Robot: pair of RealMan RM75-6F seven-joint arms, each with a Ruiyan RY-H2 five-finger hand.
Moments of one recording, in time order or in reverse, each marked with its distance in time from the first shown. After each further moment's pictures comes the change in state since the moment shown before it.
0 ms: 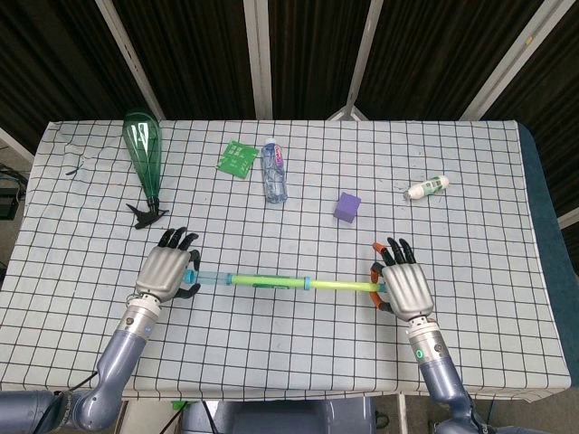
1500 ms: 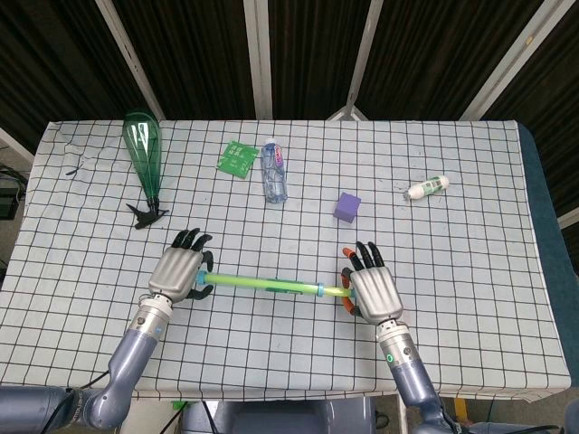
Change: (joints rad) left arm -0.040 -0.038 0.005 0.000 -0.014 0.007 -0.023; right arm 0.069 -0.105 -0.009 -0.054 0.059 0.035 -0.152
